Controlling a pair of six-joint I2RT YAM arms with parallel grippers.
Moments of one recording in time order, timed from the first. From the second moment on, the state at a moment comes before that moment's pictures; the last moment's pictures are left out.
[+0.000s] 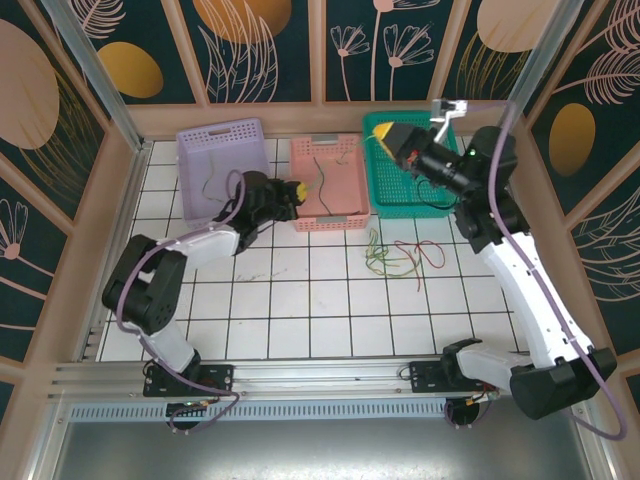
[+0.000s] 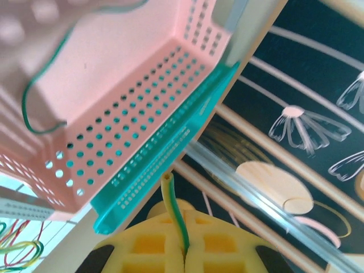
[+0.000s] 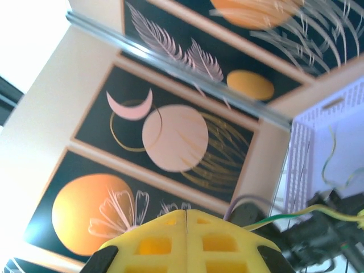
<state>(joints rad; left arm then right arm) -0.45 1.68 0.94 0.41 0.25 -2.07 0.31 1.14 1.31 -0.04 -0.63 1.15</state>
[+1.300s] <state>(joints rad) -0.16 1.62 1.33 -0.40 0.28 -1.35 0.23 1.06 1.26 -0.09 -0.54 1.02</state>
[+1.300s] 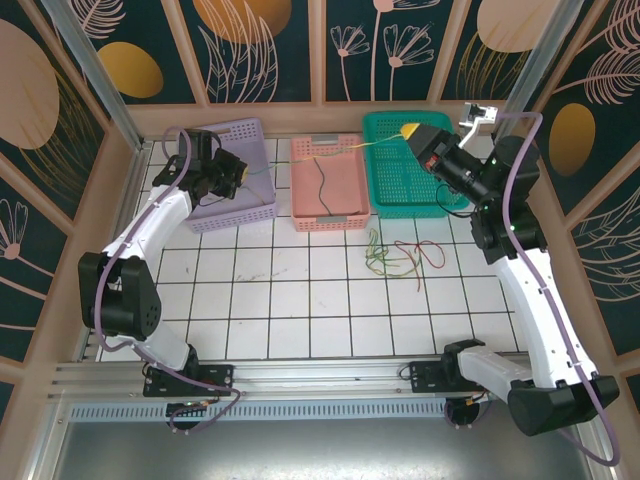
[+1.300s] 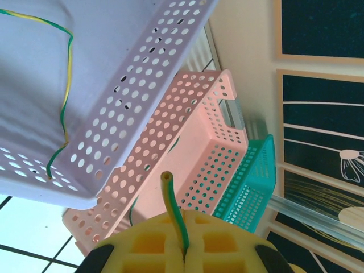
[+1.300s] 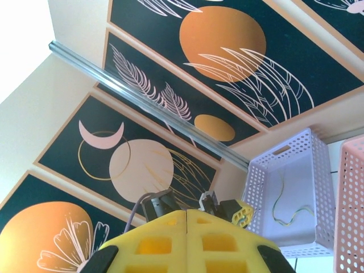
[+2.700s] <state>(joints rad) -0.43 1.45 1.37 -0.07 0.43 -1.54 0.37 1.36 1.66 -0.25 -0.46 0.74</state>
